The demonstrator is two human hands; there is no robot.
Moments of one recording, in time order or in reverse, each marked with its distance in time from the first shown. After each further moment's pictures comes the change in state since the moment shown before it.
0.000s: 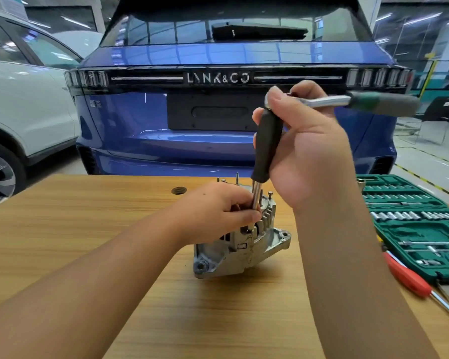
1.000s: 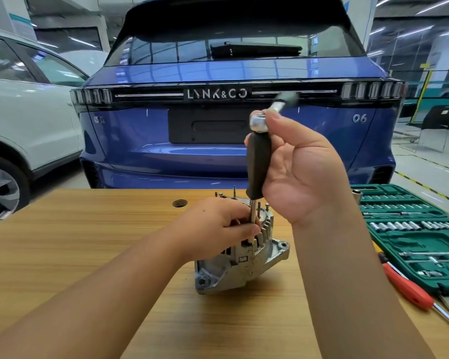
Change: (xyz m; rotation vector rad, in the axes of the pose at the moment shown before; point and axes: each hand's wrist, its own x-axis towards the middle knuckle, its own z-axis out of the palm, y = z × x) left_hand -0.004 0.009 0.001 -0.012 0.018 0.001; right_hand -0.005 -0.011 0.003 0.159 -0.056 0.242
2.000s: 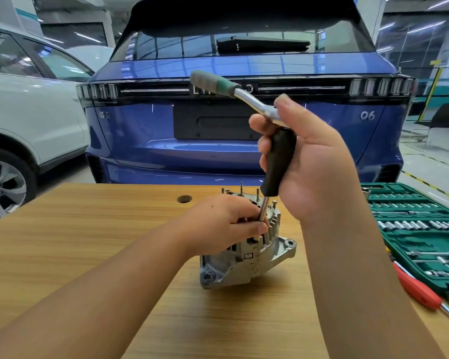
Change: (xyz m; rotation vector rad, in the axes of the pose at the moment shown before) left_hand -0.001 0.004 -0.003 0.038 -0.053 0.006; right_hand 0.001 0.000 -0.001 -0.293 0.068 -0.119
